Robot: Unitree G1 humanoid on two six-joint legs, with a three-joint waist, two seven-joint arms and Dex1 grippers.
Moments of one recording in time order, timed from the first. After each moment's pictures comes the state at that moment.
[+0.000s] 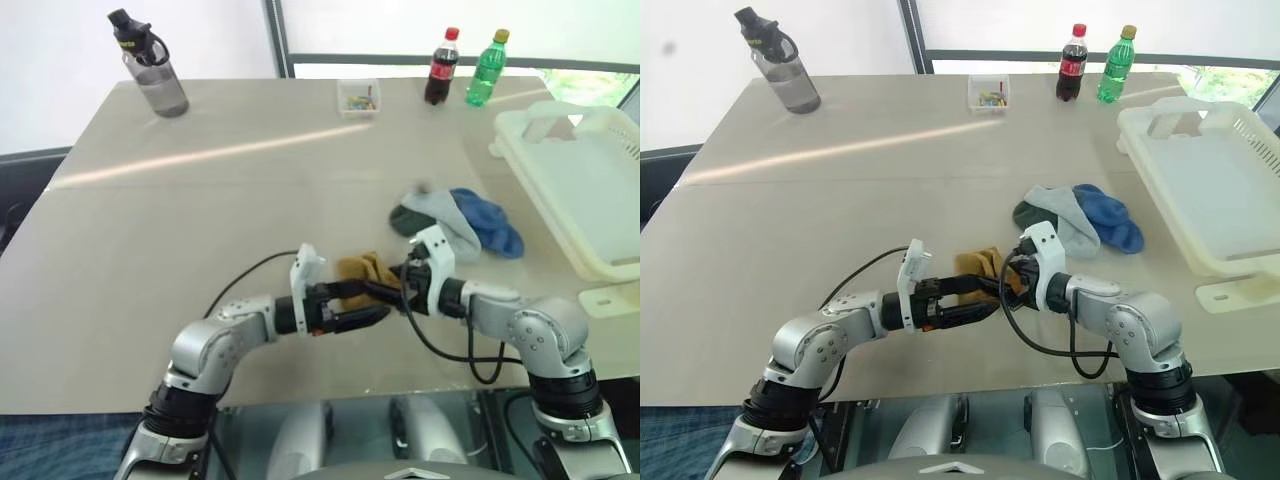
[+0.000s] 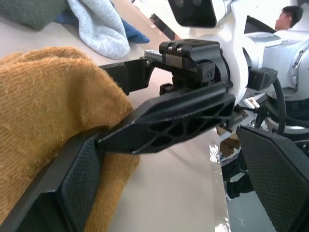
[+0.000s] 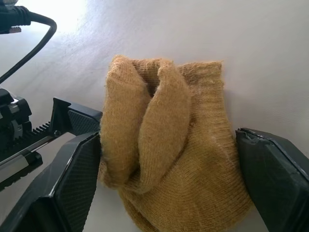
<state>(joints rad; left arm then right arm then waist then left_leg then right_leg) -0.20 0.45 -0.12 -0.24 -0.75 0.78 -0.87 -0.33 -0.30 0.08 -0.39 0.70 1.16 0.28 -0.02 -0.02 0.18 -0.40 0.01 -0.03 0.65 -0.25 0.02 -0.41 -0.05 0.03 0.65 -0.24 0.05</state>
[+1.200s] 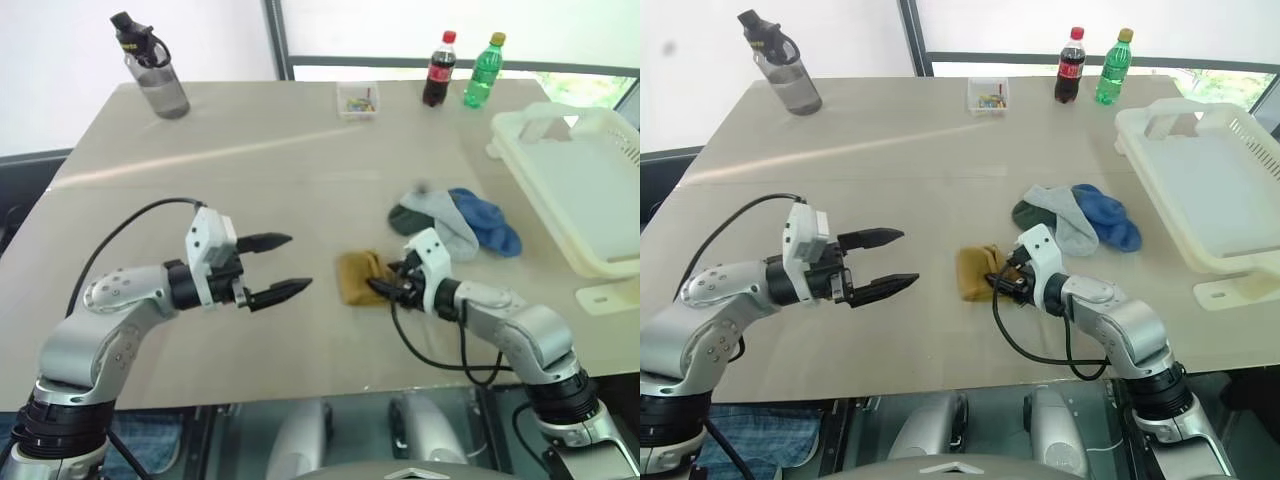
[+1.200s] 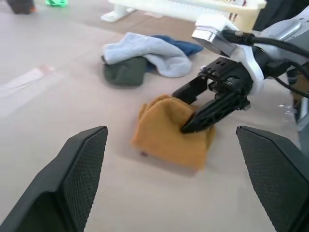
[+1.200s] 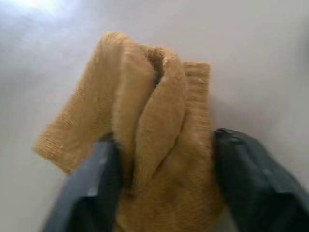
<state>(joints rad) -0.13 0.79 0.19 -0.38 -0.65 0.53 -1.00 -0.31 -0.37 0.25 -0.32 0.45 0.88 0.39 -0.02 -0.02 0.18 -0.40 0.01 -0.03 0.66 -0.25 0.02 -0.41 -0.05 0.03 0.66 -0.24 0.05</state>
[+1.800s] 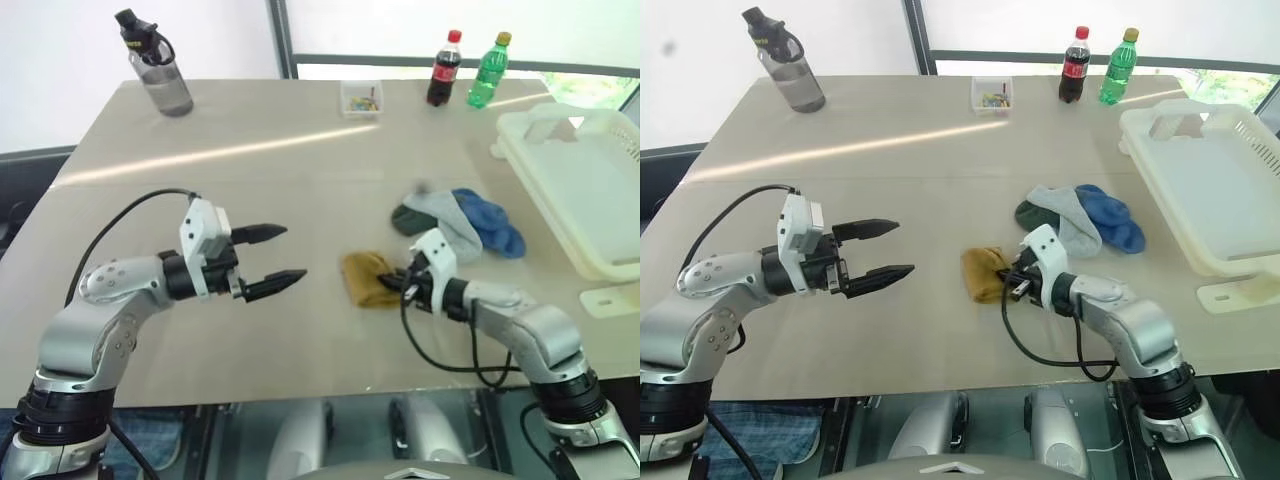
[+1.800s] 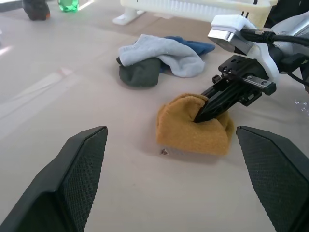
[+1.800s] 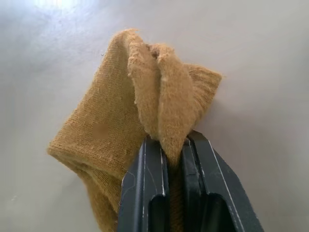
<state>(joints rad) -0.19 0.79 0.18 -0.33 -0.63 0.49 -1.03 -0.32 -0.40 0.11 -0.34 0.54 0.95 0.50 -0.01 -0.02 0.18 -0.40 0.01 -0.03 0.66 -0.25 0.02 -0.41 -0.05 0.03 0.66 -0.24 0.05</state>
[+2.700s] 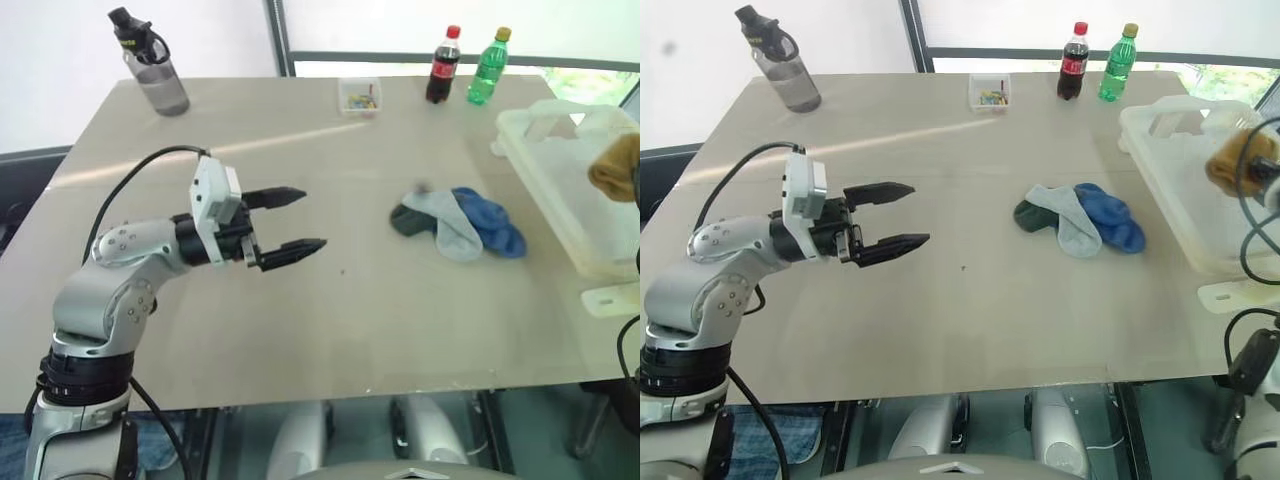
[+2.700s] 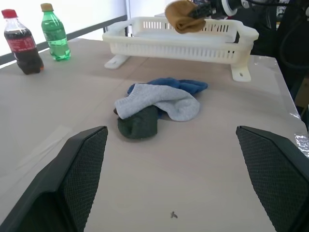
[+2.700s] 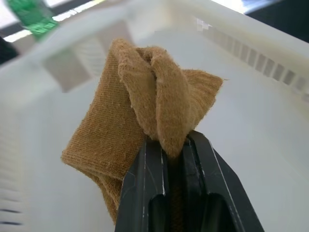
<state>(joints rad) -0.40 0.75 0.14 -0.32 -0.65 0.54 -1.01 -0.76 -0.84 -0.57 0.53 0.47 0.93 0.14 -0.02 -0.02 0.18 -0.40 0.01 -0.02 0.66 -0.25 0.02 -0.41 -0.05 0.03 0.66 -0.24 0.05</state>
